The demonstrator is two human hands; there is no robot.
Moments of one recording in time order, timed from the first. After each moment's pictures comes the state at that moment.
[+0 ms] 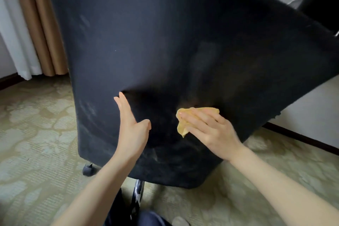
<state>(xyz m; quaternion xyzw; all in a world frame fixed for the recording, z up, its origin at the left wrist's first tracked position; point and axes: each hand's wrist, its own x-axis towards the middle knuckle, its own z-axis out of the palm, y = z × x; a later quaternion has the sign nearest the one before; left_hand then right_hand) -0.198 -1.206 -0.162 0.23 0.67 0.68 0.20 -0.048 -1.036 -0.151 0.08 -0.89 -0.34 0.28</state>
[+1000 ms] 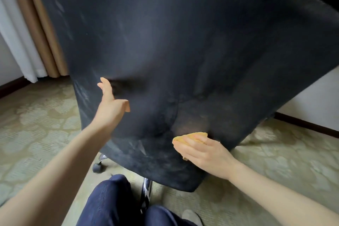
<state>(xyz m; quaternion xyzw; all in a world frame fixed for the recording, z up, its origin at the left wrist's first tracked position) -0.274 -1.198 -0.161 0.21 0.74 0.61 0.20 -0.033 -1.043 -0.222 0.13 -0.89 -0.39 0.21</state>
